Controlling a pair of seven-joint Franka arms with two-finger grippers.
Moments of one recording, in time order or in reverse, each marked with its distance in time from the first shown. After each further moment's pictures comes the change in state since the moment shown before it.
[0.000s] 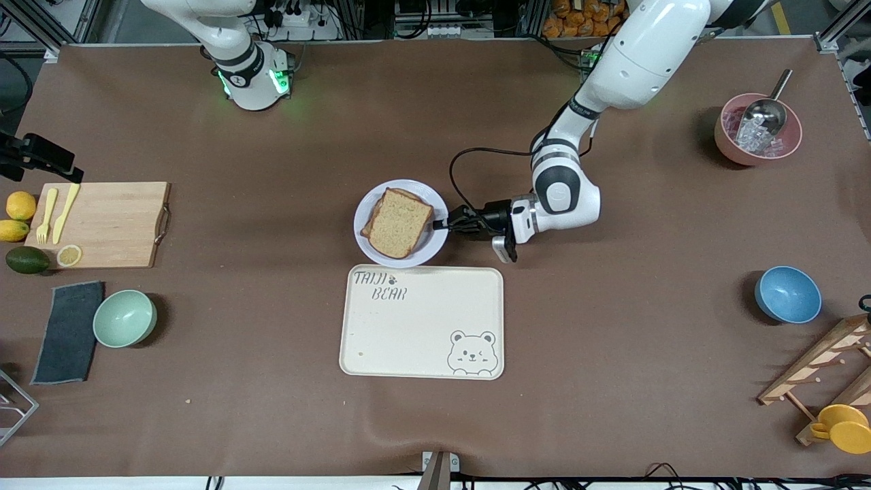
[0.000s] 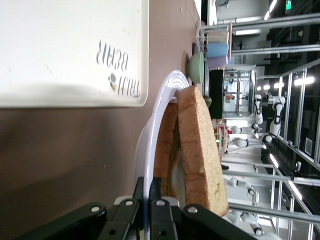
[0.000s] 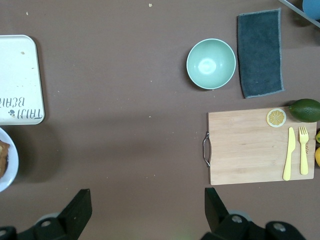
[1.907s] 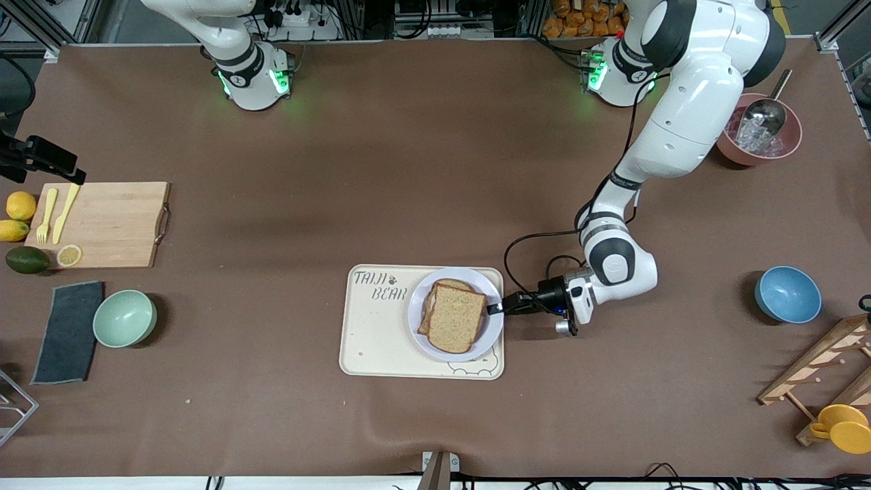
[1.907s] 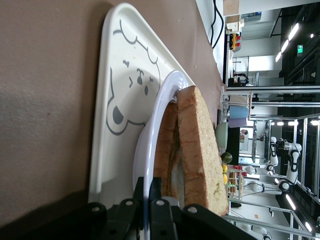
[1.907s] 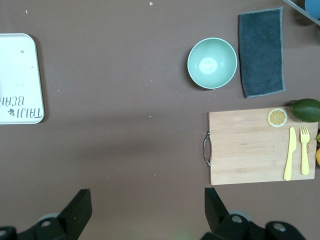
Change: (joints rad) left arm 0.193 0.300 0.053 0.395 0.252 0.002 -0.172; right arm 0.001 0.006 0.002 0.000 0.000 0.000 0.000
